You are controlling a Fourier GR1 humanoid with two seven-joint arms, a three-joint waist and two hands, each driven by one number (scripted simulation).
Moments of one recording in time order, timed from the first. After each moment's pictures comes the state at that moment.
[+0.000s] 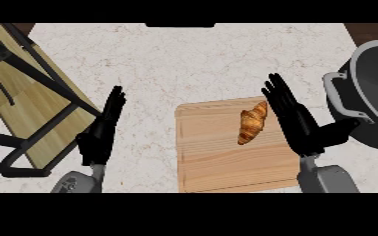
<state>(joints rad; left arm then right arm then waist) -0.12 0.25 -0.34 -1.32 0.25 0.36 -0.19 -0.13 -0.20 0.15 -1.45 -0.36 0.03 -0.05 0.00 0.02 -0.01</state>
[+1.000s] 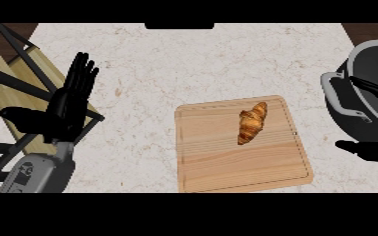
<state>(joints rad) -0.21 0.36 -0.19 -1.52 0.37 0.31 -0.04 -0.08 -0.67 -0.06 -1.36 0.06 0.12 -0.61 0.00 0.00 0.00</state>
